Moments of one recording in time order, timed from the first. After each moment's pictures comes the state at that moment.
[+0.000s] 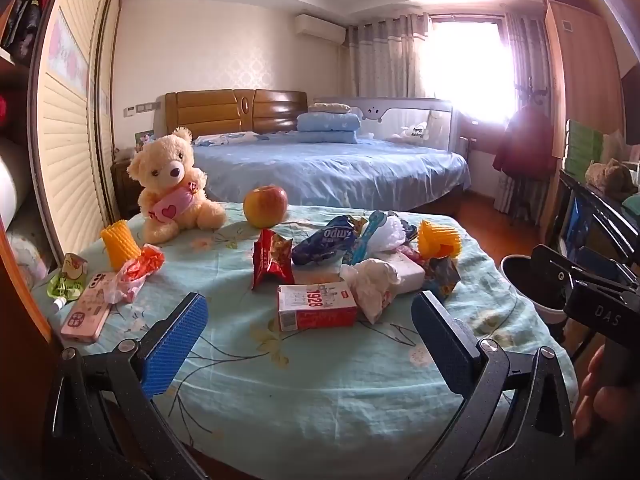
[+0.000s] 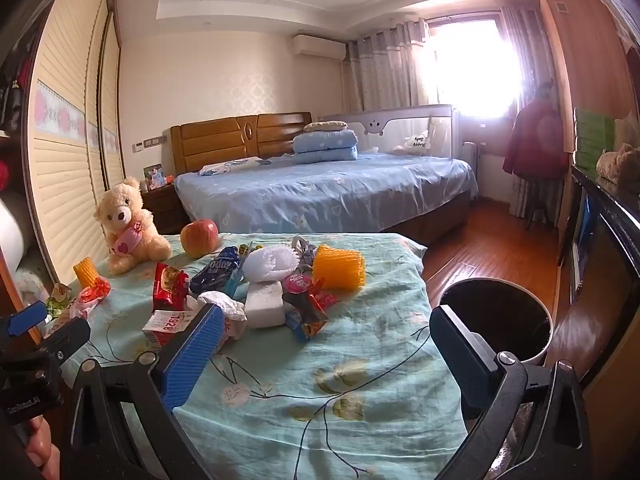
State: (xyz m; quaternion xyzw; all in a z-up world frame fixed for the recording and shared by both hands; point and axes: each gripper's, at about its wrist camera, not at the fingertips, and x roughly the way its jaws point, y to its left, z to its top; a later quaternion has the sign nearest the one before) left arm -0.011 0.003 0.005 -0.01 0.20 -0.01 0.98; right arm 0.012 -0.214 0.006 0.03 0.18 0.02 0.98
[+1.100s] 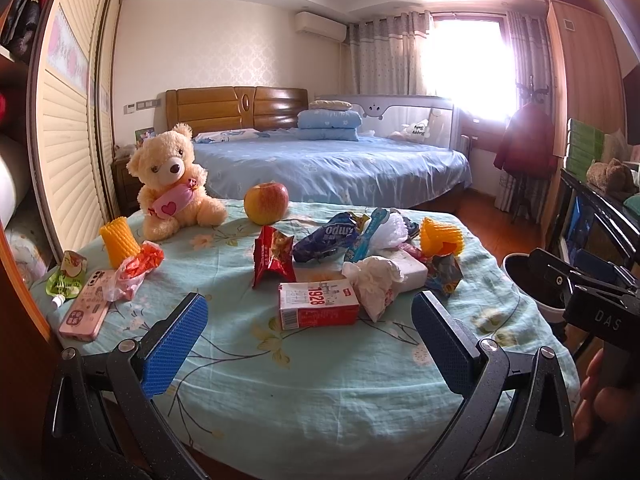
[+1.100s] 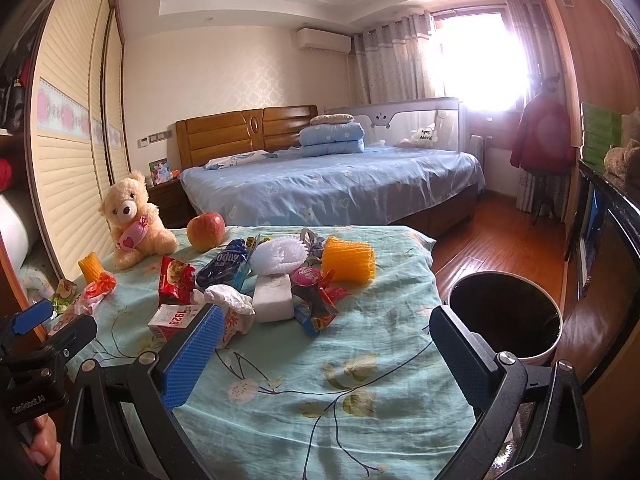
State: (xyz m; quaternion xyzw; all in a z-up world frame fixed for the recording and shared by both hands) left arm -0.007 0.005 0.003 -0.01 0.21 -0.01 0.98; right arm 0.015 -0.209 0.001 0.02 0.19 0.03 0.98
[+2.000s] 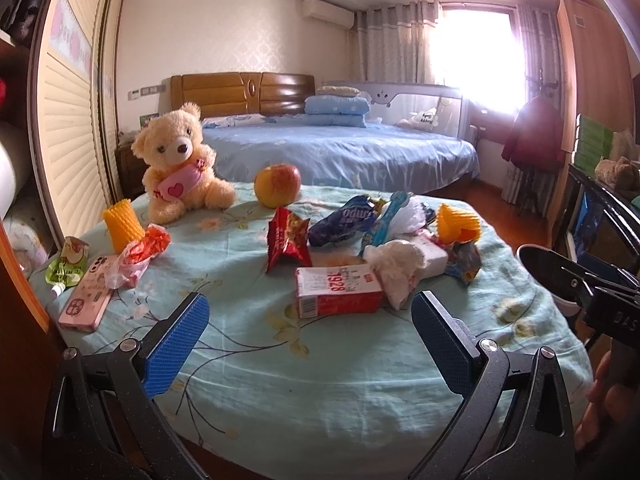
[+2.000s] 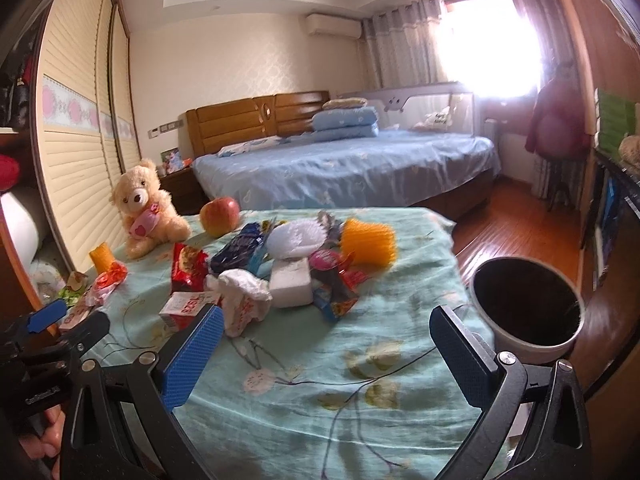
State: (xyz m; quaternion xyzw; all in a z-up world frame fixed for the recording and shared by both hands) left arm 0.010 0.023 -0.016 -0.01 0.24 0.00 0.97; right arm 0.029 -0.202 -0.010 0.01 0.27 0.05 0.96
